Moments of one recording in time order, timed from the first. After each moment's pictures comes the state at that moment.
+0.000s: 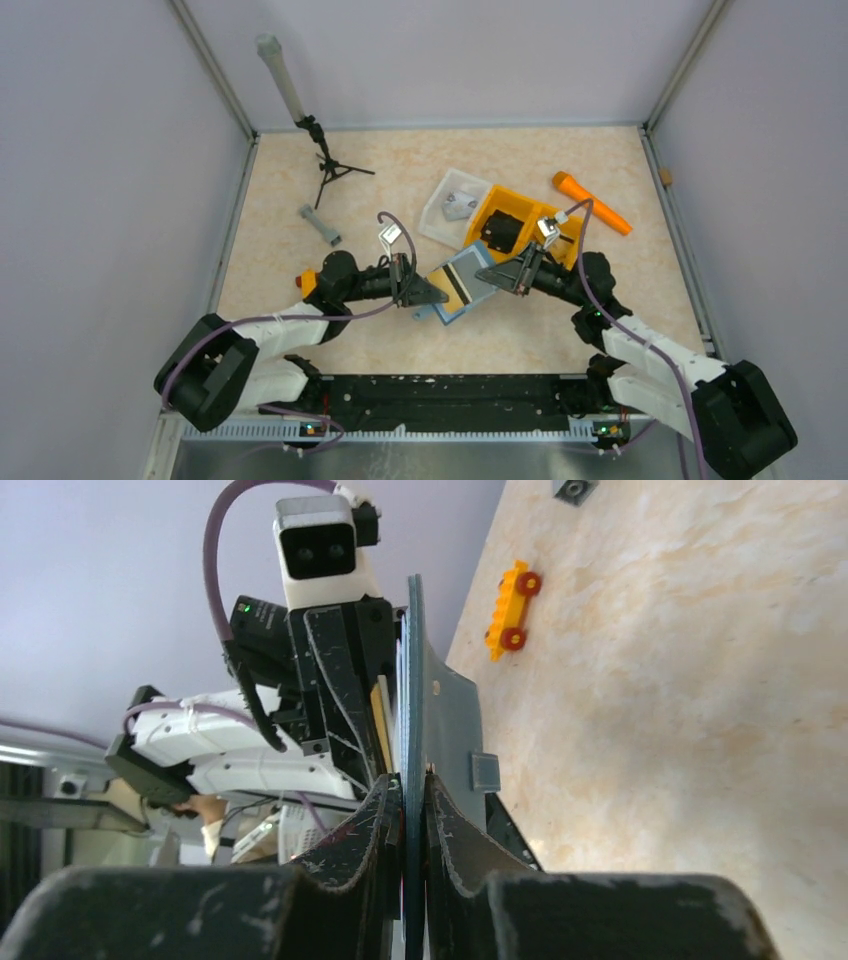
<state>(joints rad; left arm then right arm) -0.61 1.22 0.32 0.93 0.84 -1.17 0.50 0.96 0.25 0.72 -0.62 1.21</state>
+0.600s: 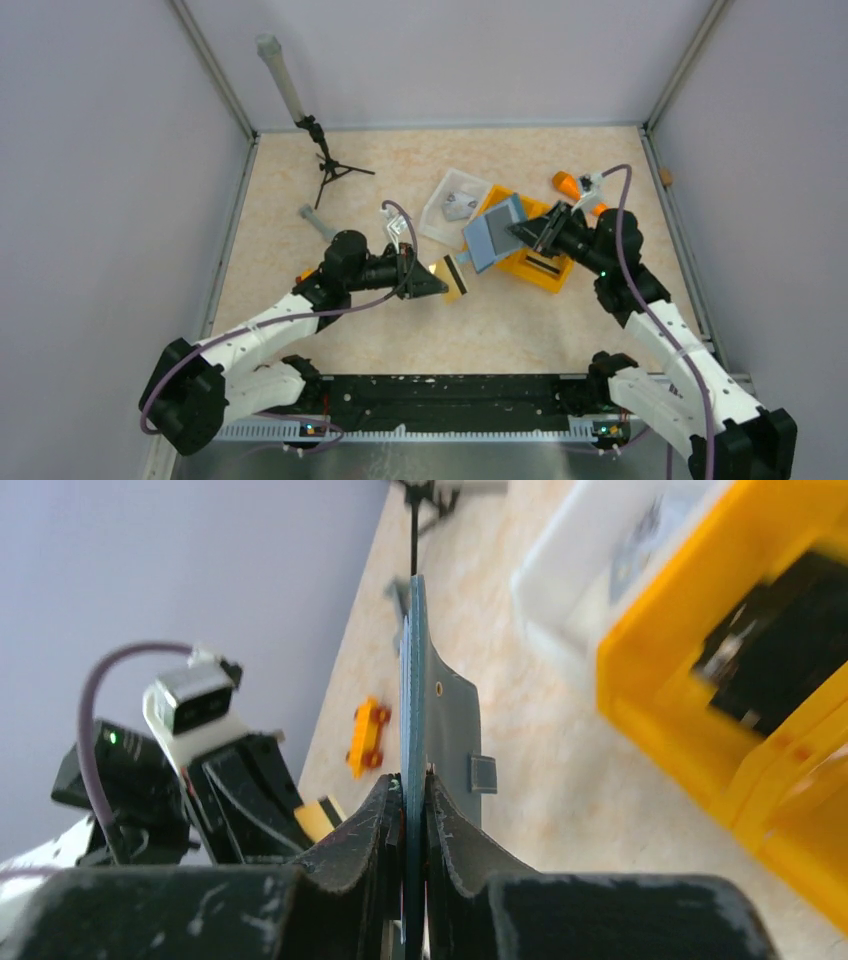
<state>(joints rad) -0.63 1.07 0.49 0.31 0.71 -0.80 0.33 0.84 0.56 0.05 -0.48 0.86</state>
